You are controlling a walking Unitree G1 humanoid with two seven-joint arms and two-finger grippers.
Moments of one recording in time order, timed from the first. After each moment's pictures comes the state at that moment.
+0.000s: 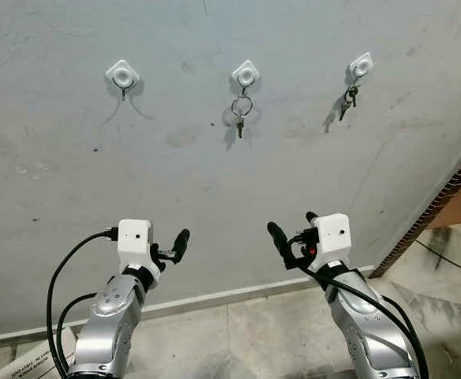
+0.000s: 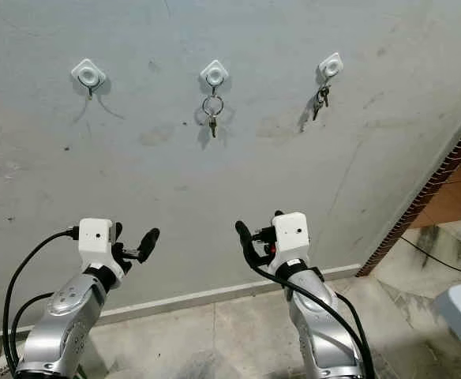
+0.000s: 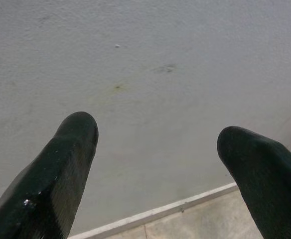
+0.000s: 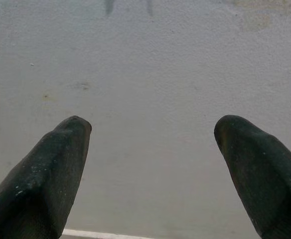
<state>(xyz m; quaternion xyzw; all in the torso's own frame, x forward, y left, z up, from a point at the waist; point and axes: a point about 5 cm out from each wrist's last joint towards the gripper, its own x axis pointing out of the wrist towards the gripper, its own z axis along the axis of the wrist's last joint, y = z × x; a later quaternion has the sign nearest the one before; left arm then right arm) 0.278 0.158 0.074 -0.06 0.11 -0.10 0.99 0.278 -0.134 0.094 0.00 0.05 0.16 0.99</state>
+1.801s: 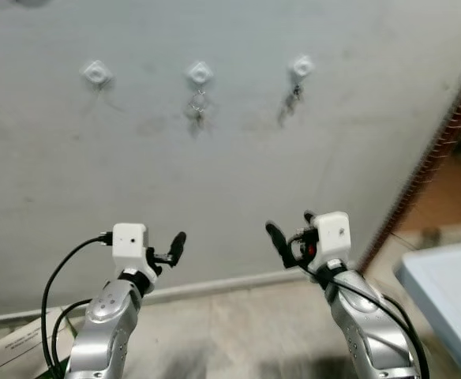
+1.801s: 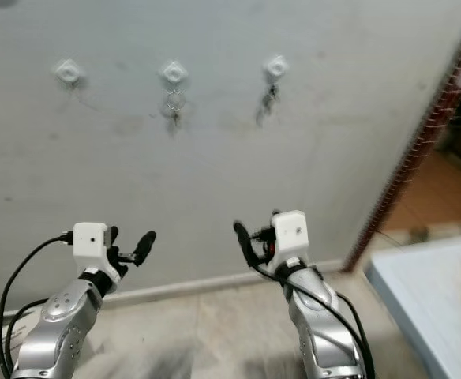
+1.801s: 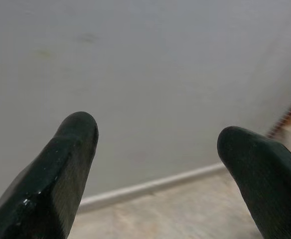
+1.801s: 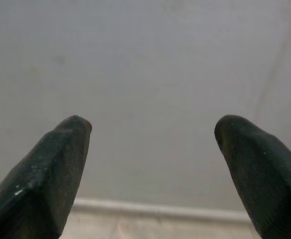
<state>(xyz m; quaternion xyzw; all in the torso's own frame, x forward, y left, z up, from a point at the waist) 0.274 0.159 0.073 -0.07 0.11 -0.10 0.99 0.275 -0.135 0.092 0.01 0.06 0.16 0.99</state>
